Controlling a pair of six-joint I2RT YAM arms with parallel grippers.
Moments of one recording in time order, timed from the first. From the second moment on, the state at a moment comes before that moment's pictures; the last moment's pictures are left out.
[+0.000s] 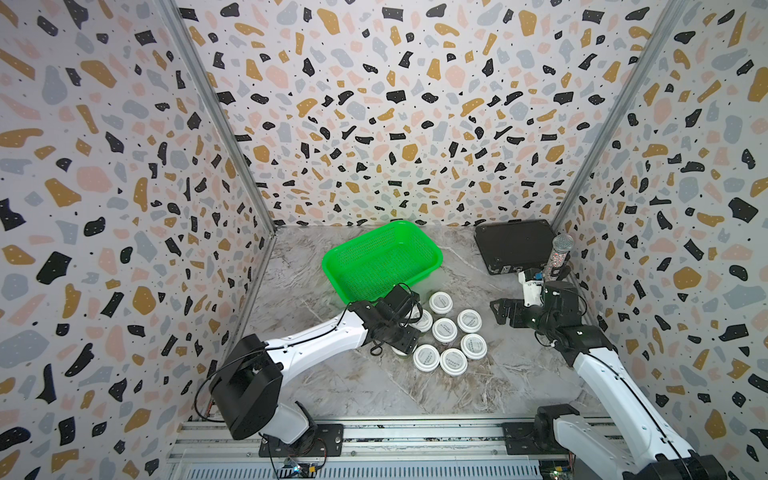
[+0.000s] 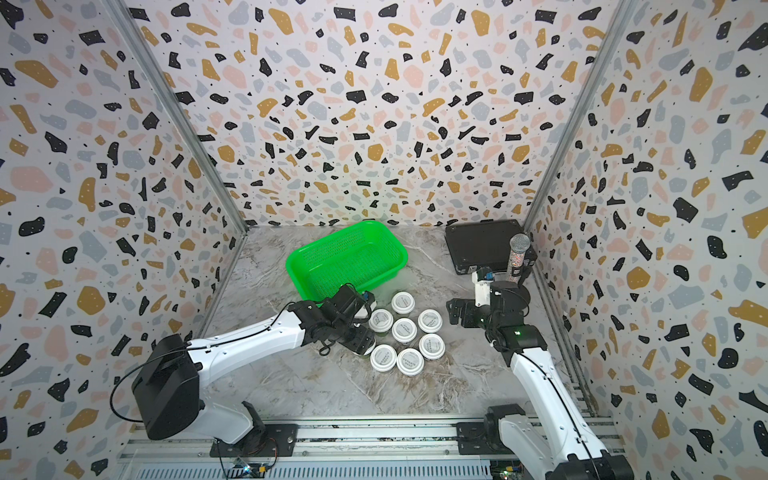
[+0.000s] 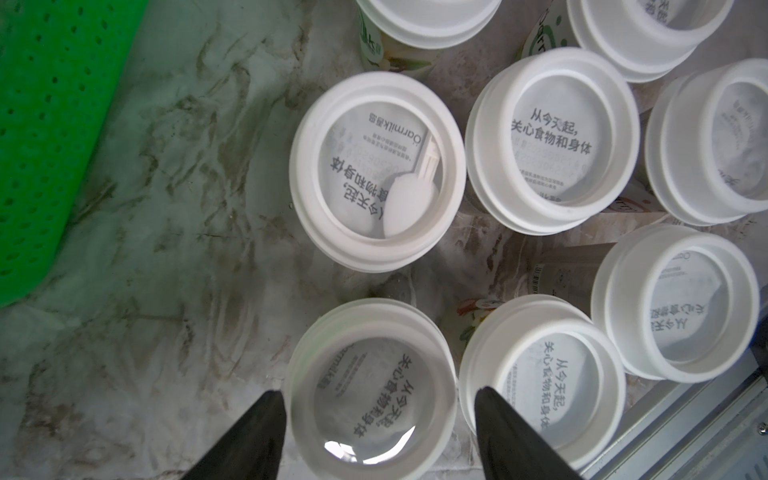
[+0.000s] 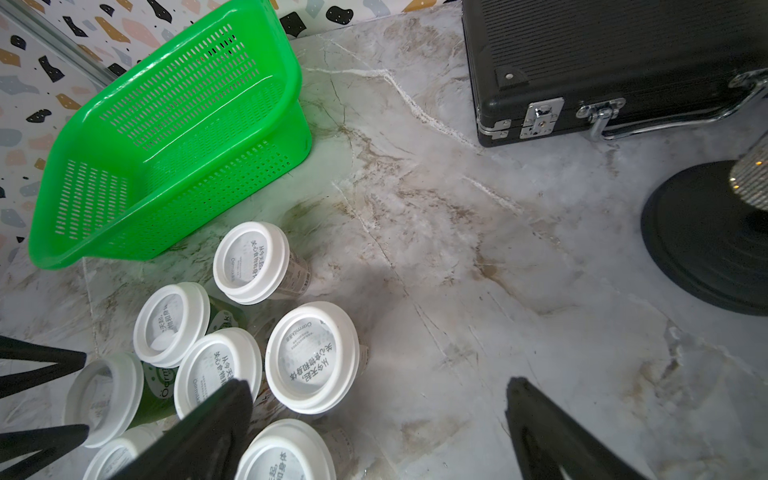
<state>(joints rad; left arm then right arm) -0.83 1.49 1.03 -0.65 0.05 -0.25 0.13 0.92 0.70 -0.46 -0.26 0.19</state>
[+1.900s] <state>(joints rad) -0.77 1.33 1.23 -0.80 -0.14 -0.16 0.13 0.92 0.69 -0.47 -0.23 0.19</state>
